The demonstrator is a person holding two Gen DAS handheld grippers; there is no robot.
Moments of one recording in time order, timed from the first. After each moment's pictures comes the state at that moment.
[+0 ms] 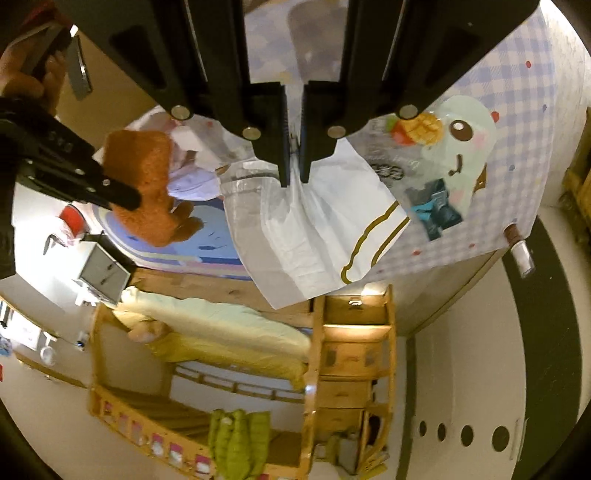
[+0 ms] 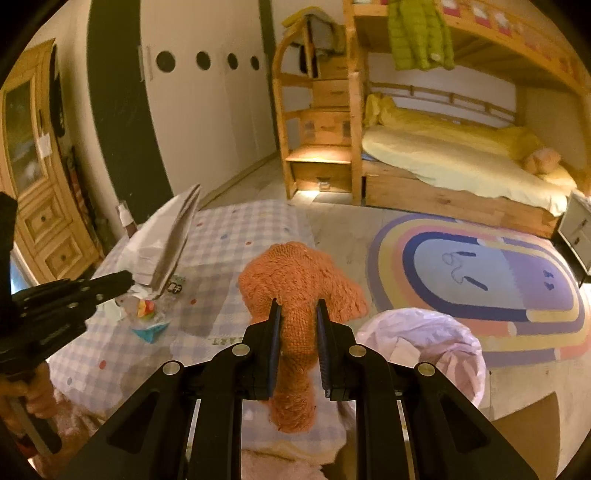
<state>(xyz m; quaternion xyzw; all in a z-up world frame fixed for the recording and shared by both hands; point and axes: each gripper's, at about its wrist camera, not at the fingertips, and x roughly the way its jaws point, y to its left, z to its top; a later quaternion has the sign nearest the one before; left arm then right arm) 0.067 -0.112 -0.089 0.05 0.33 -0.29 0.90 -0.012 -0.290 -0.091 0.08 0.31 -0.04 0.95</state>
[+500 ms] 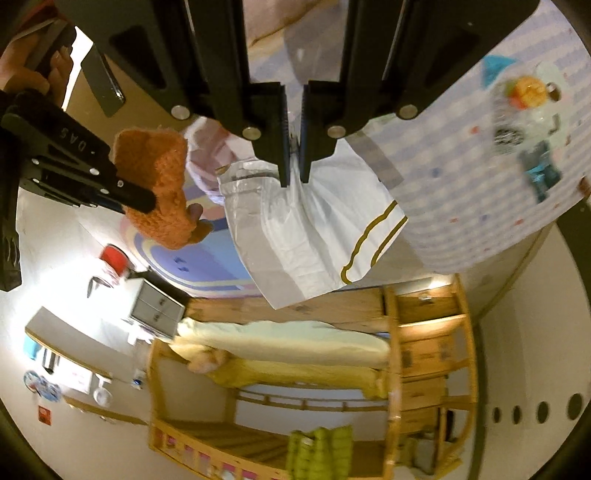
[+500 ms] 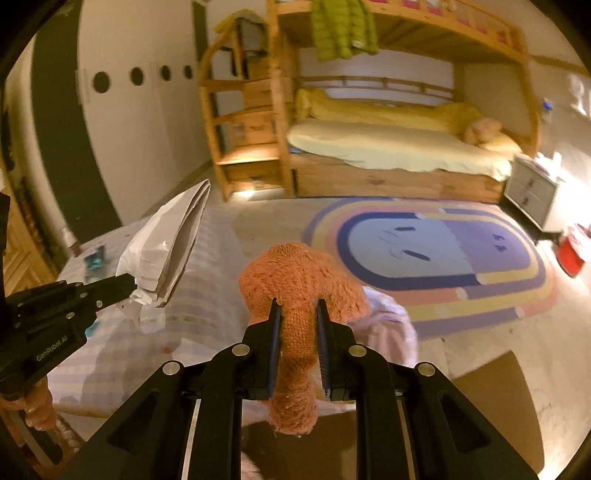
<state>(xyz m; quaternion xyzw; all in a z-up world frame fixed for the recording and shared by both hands) 0.046 -0.247 -0.110 0.11 0.34 -0.40 0.85 -0.060 -0.374 -0.107 0.11 0.32 -0.16 0.93</state>
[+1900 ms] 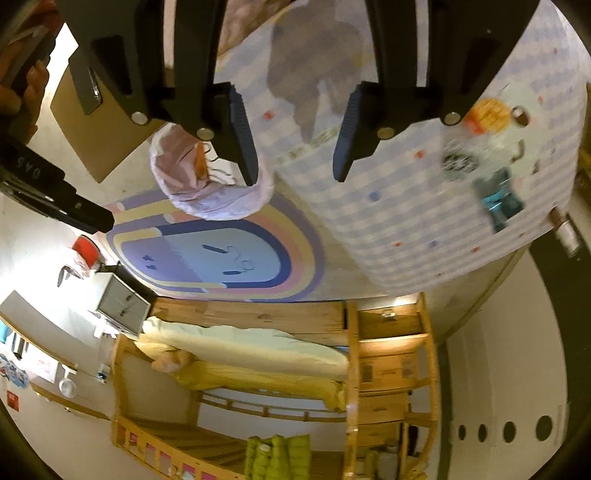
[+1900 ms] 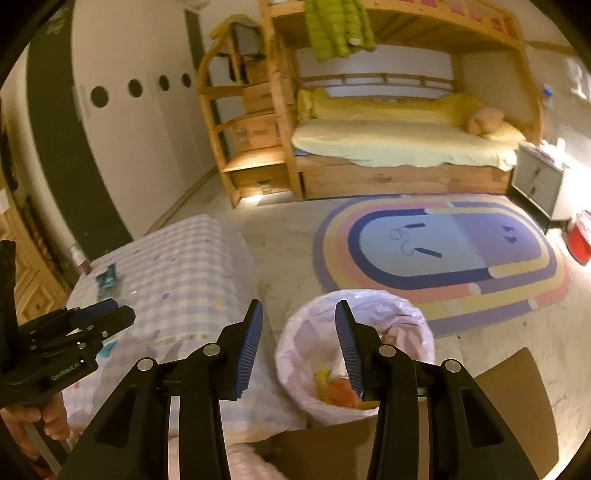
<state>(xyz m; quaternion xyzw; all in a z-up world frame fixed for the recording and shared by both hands) 0.057 -0.179 -0.106 0.09 0.36 -0.32 0.87 -0.053 -0.359 -0.093 0.14 0.31 -0.13 0.93</state>
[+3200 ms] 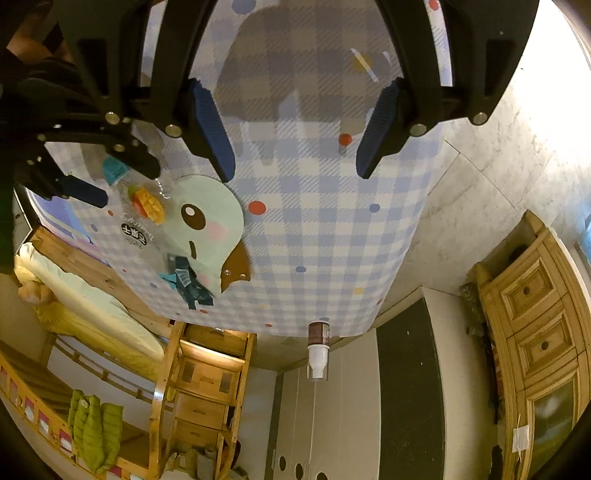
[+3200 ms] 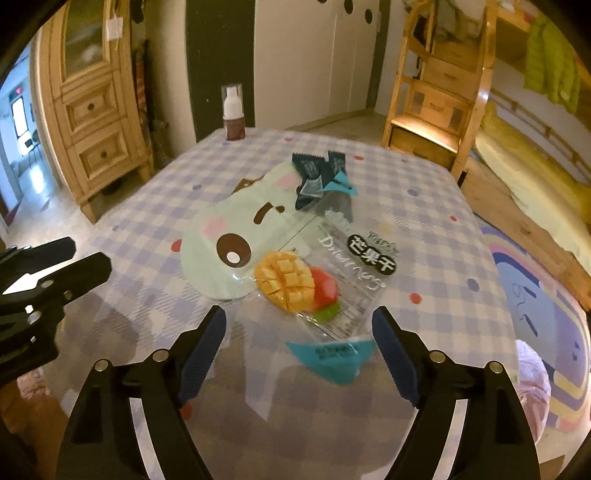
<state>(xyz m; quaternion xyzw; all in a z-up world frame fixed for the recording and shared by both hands) 0.098 0.089 -0.154 -0.01 0.40 -0.06 0.91 0.097 -0.062 -0.165 -0.06 0.40 0.07 0.91</state>
